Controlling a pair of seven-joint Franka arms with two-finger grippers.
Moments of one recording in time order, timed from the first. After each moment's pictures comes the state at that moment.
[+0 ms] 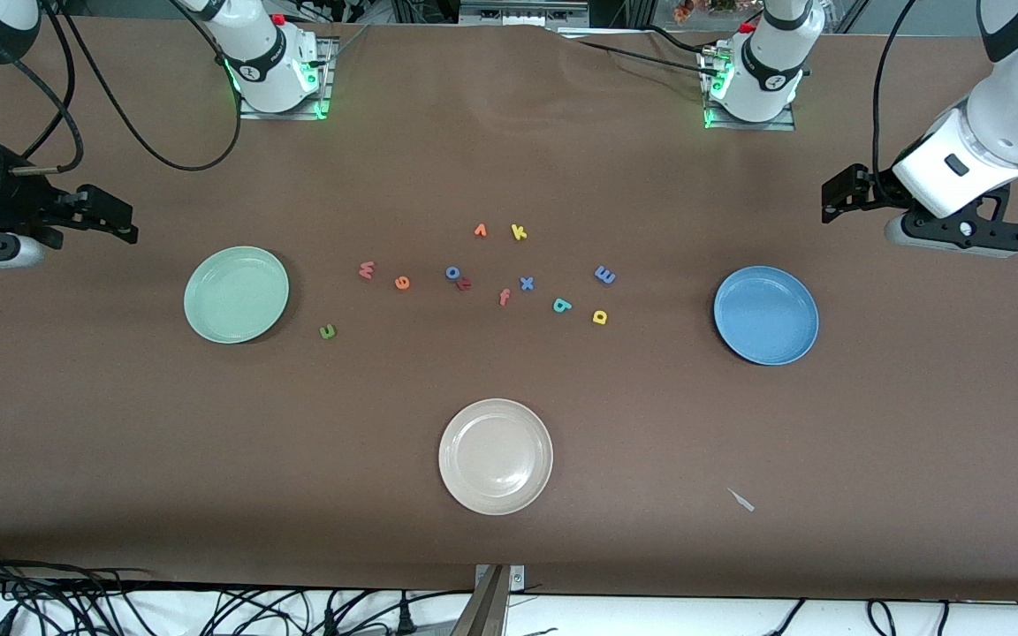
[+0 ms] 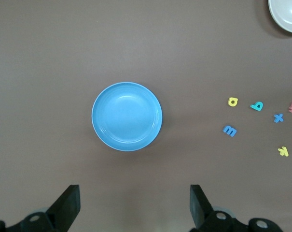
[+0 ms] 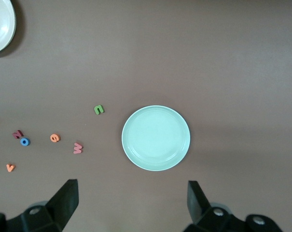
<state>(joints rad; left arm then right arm) -0.04 0.00 -0.09 -1.69 -0.03 1.58 -0.01 0.06 0.08 -0.02 -1.56 0.02 1.60 -0.04</state>
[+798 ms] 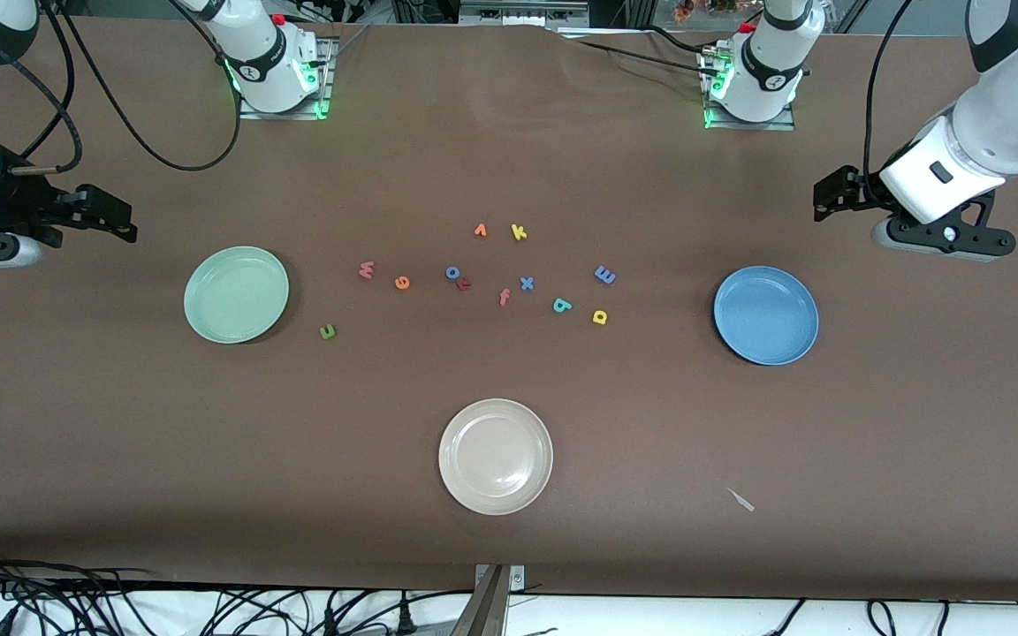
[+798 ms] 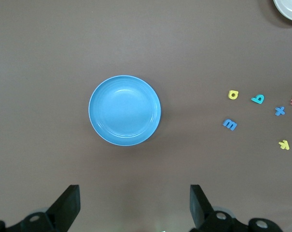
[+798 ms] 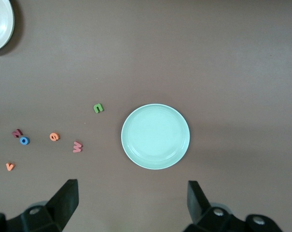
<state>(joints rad) -0.04 0.01 -0.09 -1.69 -0.03 1.57 -0.01 0.06 0.08 -0.02 -1.56 0.02 1.60 -0.04</state>
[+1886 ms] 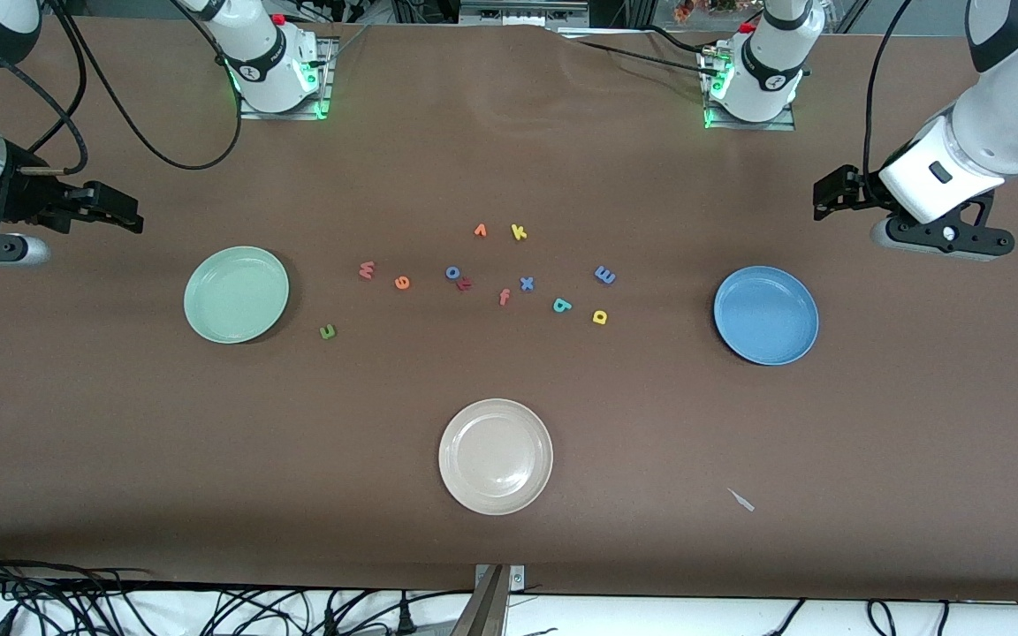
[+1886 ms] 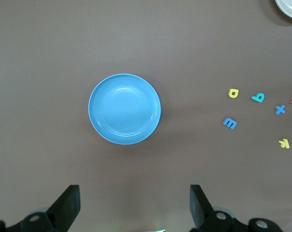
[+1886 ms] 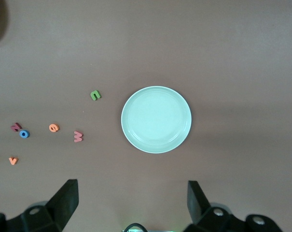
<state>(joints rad) -0.04 0.01 -0.09 -1.69 -0.03 1.56 -0.01 0.06 0.08 -0.02 -1.57 0.02 1.53 0.04</state>
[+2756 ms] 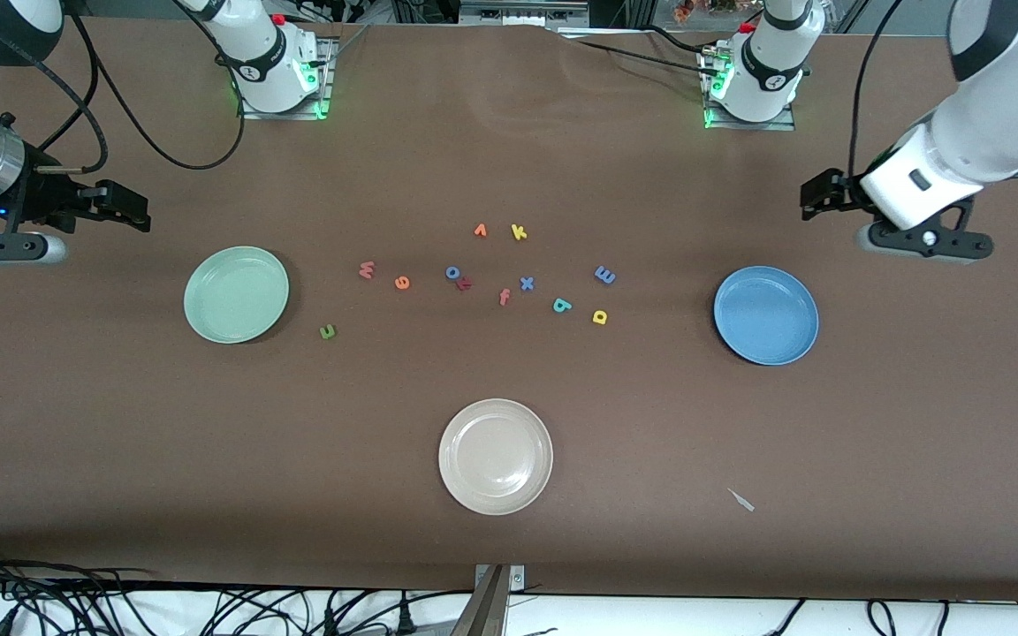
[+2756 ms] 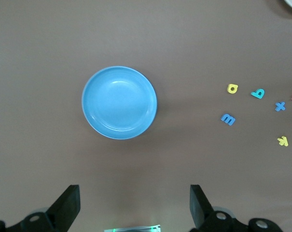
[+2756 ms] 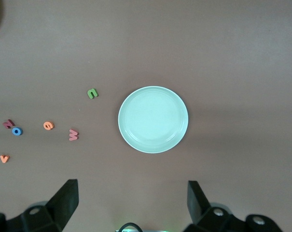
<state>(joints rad) -0.04 0.05 -0.15 -1.69 -0.03 1.55 -0.09 0.06 0.08 0.01 -1.57 -0.01 1.53 0.04</state>
